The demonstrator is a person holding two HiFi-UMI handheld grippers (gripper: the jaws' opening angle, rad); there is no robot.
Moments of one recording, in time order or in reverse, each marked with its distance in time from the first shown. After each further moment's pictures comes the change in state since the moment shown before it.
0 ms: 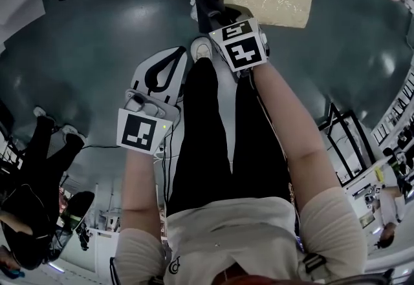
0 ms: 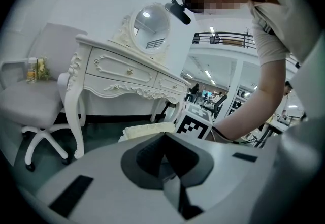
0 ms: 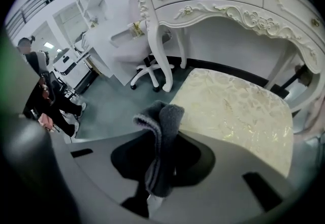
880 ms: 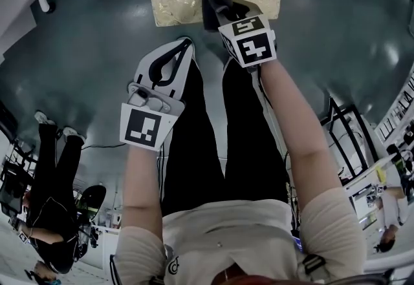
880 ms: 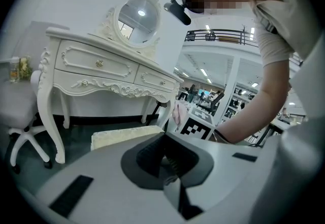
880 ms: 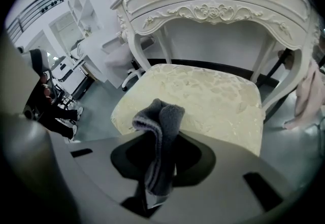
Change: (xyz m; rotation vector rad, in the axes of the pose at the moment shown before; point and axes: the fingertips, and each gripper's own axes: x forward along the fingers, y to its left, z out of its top) left arm 0.102 -0.088 0.008 0.032 0.011 -0.038; right arm -0.046 -0.120 -0.055 0.059 -0.031 -0.012
